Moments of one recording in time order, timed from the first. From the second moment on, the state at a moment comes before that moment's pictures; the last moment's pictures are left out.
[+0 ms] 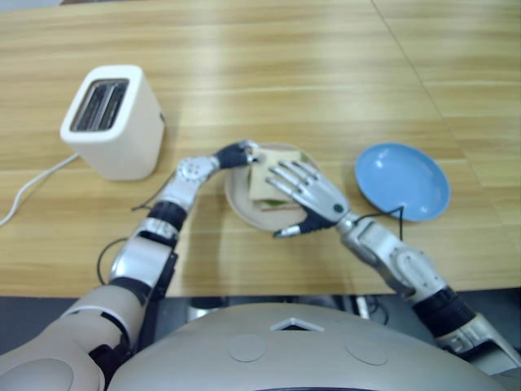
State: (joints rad) left arm -0.57 0.17 -0.24 0.91 0.15 -0.30 -0.56; right arm 0.08 -0.62 0.45 -0.13 -1.12 -0.31 -0.23
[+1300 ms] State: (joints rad) left arm -0.44 0.40 -0.13 0.46 0.43 -0.19 0.11; right arm -0.03 -0.52 0.54 0.14 -0.98 -0.34 -0.25
